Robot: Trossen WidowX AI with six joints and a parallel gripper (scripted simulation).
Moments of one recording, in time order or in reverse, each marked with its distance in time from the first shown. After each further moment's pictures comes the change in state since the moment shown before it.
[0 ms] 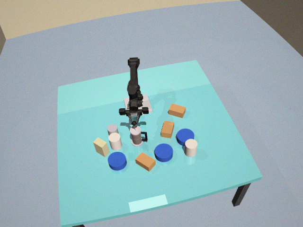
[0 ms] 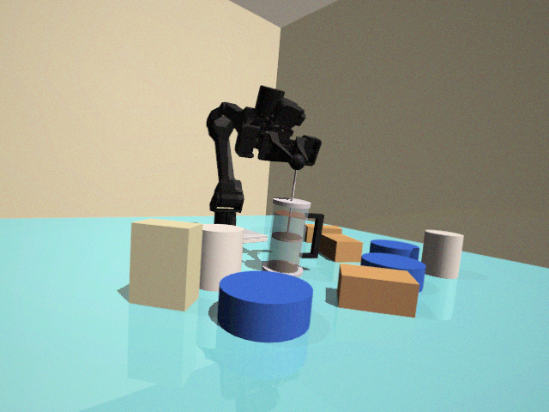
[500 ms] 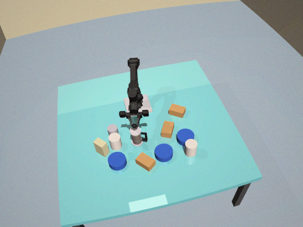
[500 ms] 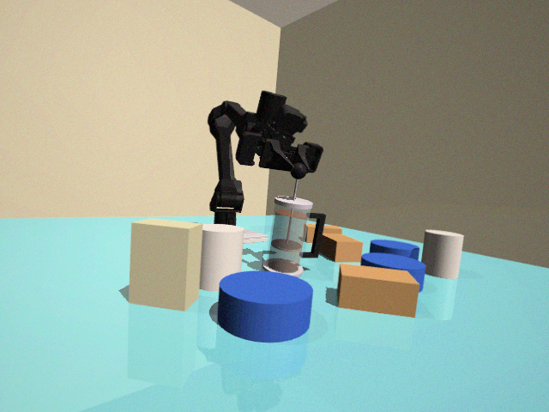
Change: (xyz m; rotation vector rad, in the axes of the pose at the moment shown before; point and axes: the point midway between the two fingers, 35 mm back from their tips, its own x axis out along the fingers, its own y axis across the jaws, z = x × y) arm 0.013 0.000 -0.011 0.001 0.017 0.000
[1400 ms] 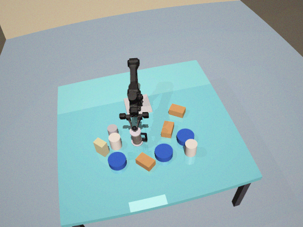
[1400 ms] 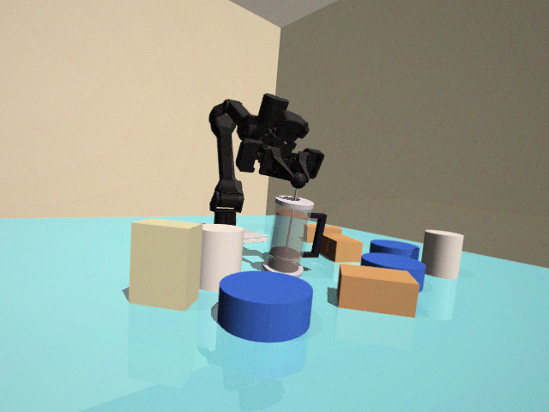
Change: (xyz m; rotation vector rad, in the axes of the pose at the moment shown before) arm 0.009 0.000 -0.010 0.001 0.047 0.001
